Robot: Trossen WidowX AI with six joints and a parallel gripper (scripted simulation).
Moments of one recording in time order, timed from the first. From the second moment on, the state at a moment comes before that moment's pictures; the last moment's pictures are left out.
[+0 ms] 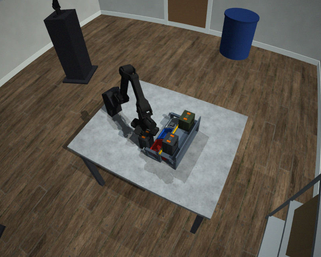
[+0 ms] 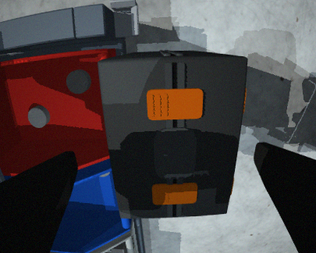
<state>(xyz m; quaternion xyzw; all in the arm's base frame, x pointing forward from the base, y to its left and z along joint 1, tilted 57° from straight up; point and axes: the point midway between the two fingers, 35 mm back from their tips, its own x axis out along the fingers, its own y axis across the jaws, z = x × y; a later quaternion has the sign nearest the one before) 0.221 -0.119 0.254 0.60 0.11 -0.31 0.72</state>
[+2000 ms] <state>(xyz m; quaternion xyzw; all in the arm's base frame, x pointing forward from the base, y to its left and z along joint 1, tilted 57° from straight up) 0.243 -0.127 0.242 0.60 0.11 -0.31 0.72</state>
